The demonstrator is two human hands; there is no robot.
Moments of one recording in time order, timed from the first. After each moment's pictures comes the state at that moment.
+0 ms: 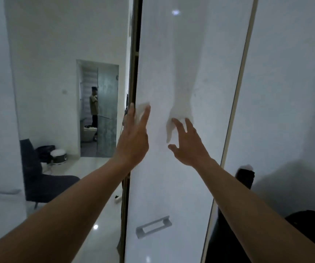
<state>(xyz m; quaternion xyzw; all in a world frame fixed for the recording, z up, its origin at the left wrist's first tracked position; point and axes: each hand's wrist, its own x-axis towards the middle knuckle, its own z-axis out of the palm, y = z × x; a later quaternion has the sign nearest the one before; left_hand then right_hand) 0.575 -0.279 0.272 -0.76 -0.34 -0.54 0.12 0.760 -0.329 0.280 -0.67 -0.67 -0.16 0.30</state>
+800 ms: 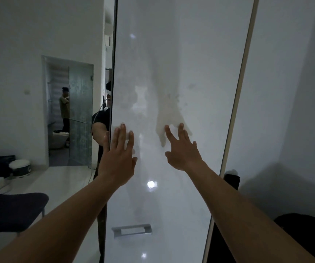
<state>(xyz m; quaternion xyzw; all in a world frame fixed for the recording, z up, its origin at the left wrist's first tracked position) 0.591 -0.128 0.231 -0.80 -0.43 -0.34 0.26 0.790 -0.220 0.288 -0.76 -0.60 -0.15 0.18</state>
